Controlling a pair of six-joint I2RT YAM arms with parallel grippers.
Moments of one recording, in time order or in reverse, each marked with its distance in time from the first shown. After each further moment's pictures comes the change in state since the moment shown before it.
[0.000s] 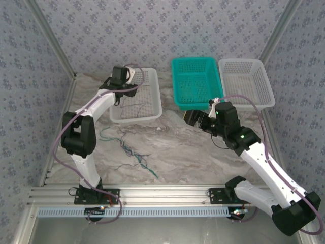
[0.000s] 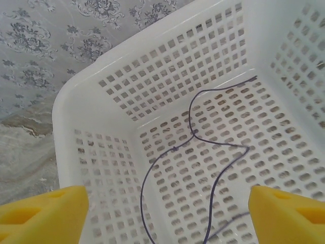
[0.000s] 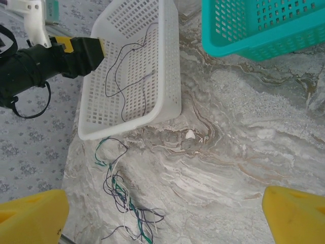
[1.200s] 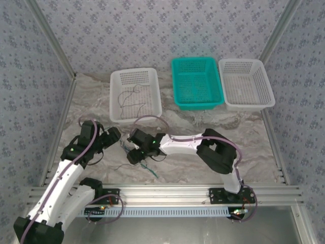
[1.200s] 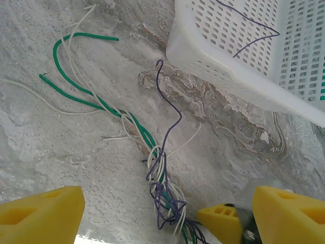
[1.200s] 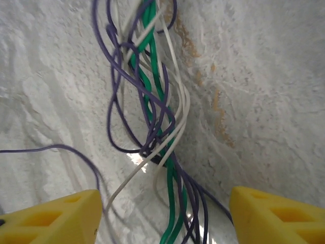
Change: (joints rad) left arm 0.007 -1.134 -0.859 -0.413 0.175 -0.974; right arm 0.645 1.070 0.401 0.186 0.109 -0.331
